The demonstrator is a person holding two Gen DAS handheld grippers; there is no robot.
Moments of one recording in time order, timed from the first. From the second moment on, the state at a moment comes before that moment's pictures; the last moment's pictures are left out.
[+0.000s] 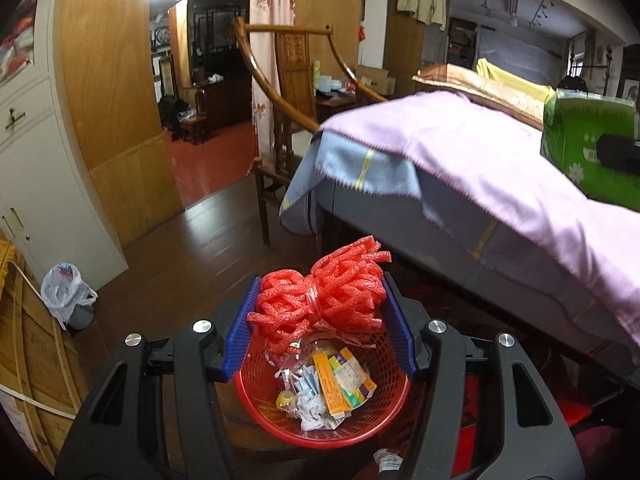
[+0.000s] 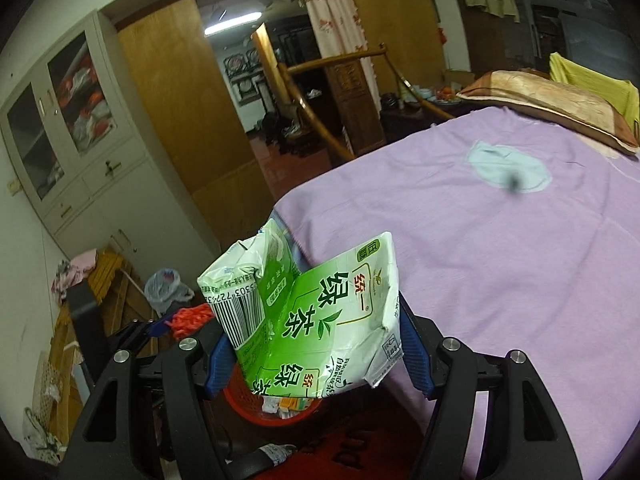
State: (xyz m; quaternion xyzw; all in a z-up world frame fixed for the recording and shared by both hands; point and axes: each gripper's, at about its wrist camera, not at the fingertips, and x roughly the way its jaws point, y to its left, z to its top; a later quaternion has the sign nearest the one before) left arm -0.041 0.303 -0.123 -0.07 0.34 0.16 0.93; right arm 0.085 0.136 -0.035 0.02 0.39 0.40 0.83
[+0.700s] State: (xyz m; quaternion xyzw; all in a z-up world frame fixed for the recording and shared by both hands) left arm -0.030 0.319 -0.178 -0.07 0.38 0.20 0.90; right arm 0.093 0.179 -0.073 -0.01 0.43 0.40 0.81
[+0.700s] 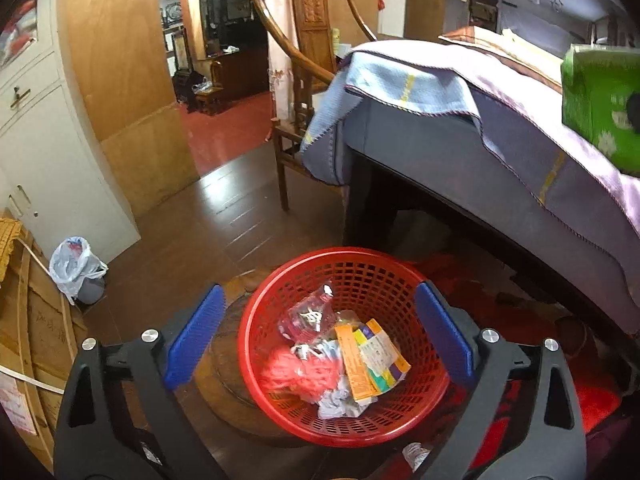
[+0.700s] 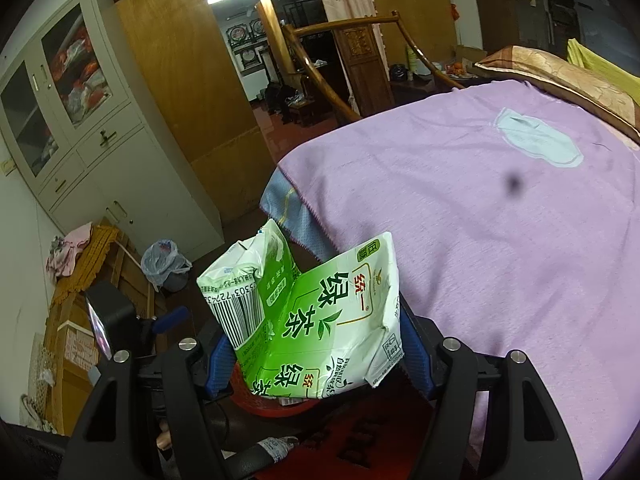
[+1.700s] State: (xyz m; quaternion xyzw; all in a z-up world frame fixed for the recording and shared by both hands) left arm -0.092 0.339 -0.167 -0.01 0.41 0.25 0.88; right arm 0.039 0.235 -0.147 -0.16 0.48 0.39 0.77
